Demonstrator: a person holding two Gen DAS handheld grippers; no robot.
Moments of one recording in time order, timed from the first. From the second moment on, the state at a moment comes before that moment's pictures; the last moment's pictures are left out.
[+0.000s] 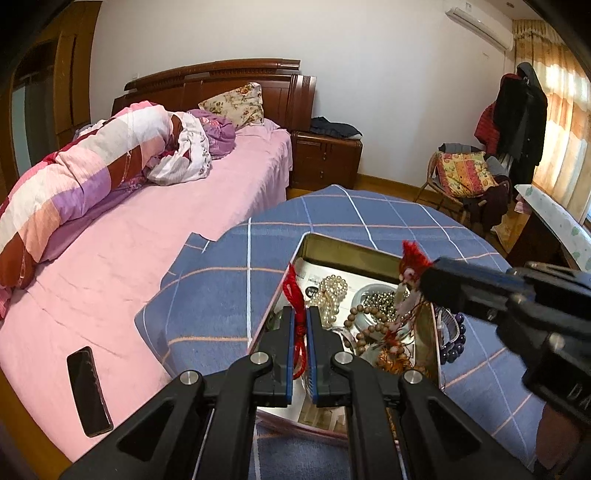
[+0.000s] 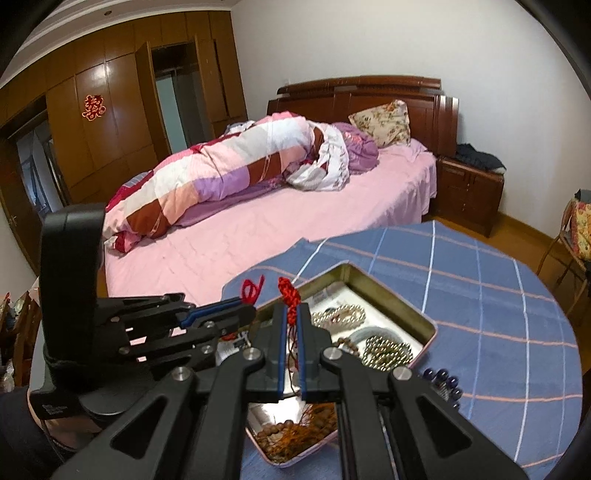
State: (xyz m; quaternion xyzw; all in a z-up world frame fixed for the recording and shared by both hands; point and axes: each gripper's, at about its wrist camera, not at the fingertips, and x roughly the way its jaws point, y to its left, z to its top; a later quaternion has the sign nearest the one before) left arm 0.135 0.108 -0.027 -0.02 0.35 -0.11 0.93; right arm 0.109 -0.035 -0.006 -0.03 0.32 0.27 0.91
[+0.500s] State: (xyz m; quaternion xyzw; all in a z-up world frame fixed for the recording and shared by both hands) left arm 0.131 0.100 -0.044 -0.01 0.36 -0.12 0.92; right arm 0.105 -0.029 -0.039 -0.04 0.37 0.27 0.89
